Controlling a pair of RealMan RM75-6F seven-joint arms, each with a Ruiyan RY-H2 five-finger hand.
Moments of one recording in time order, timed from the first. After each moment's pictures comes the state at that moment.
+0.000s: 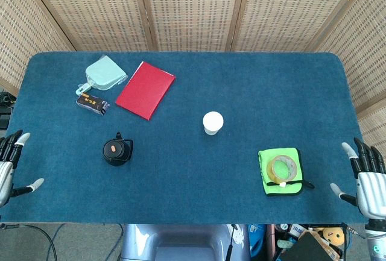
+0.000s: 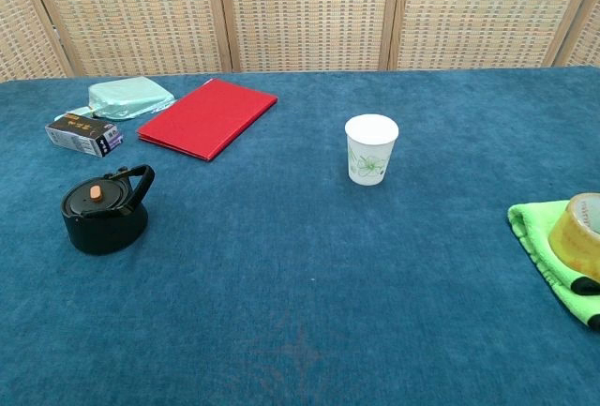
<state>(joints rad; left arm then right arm) -0.09 -1.04 -0.05 -1.73 1.49 1.48 0.01 0.03 -1.12 0.10 -1.63 -1.51 1.57 -0.02</state>
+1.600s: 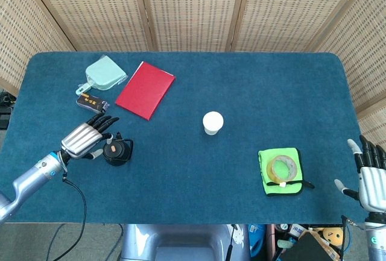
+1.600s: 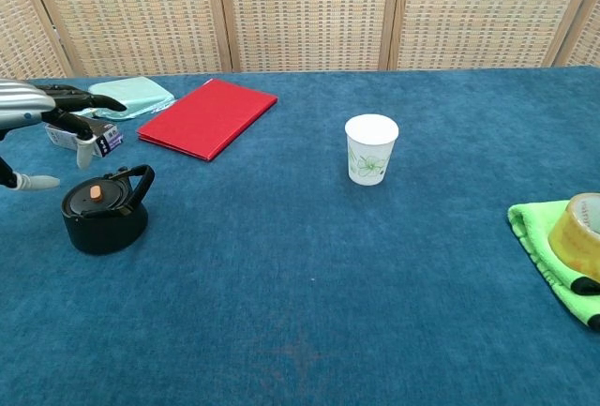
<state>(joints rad) -0.67 -1.29 0.03 -1.13 1.79 1.00 -0.28 0.05 -1.16 0.13 -1.60 -1.40 1.52 -0.08</state>
